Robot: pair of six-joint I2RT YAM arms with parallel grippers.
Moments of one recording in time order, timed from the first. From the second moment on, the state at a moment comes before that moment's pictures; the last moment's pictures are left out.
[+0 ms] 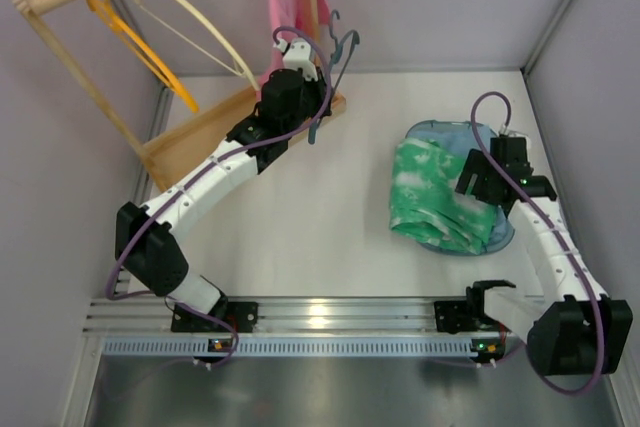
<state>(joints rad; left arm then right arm) -0.63 1.54 1.40 -0.05 -0.18 -0.35 0.03 1.04 0.82 -0.70 0.22 0.33</state>
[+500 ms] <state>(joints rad) -0.63 1.54 1.40 -0.05 -0.18 -0.35 -0.02 1.09 0.80 -0.67 0.17 0.34</state>
